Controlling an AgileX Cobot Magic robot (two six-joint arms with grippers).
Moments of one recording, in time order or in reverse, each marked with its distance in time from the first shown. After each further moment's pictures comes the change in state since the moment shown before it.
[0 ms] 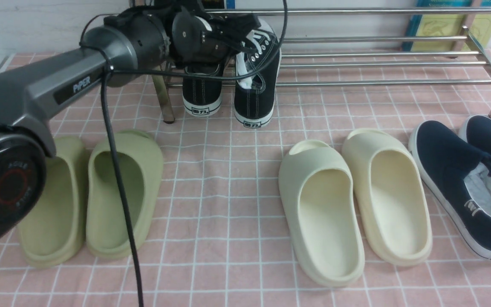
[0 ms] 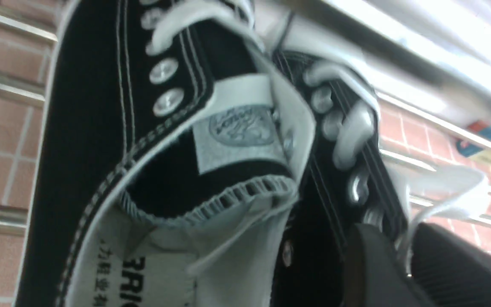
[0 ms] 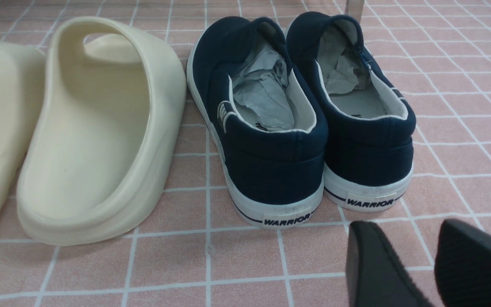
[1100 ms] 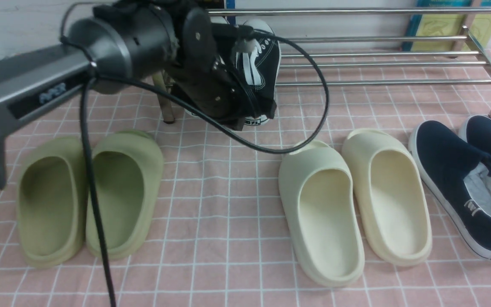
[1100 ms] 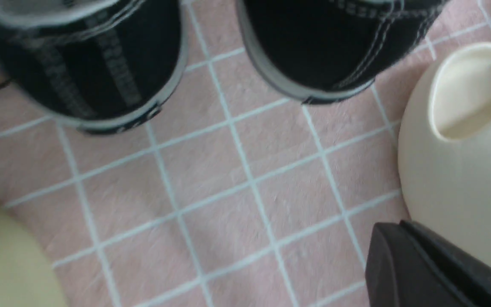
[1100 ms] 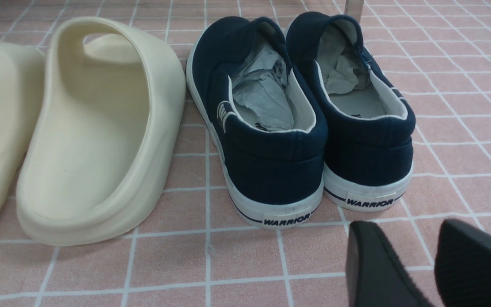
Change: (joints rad) right arm 0.000 0.000 0.000 0.000 0.000 0.000; left arm -0.120 -0.150 0.191 0.119 0.454 0.360
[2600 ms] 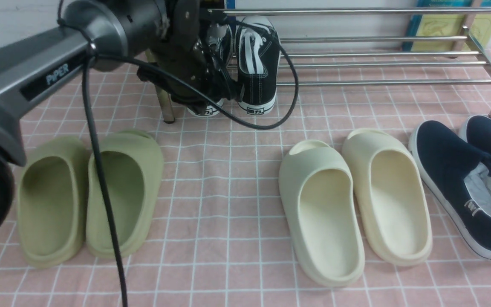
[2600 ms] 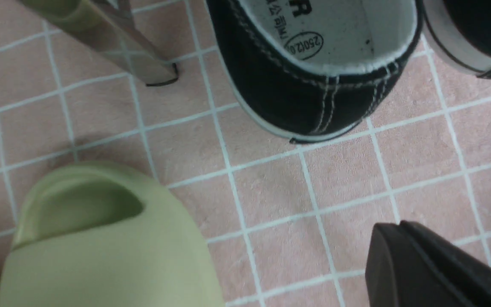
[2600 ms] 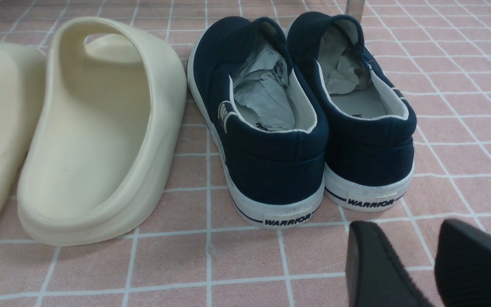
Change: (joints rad) right arm 0.000 0.000 0.000 0.001 0.000 0.000; left arm 0.062 0.065 -0.168 0.203 0.195 -0.098
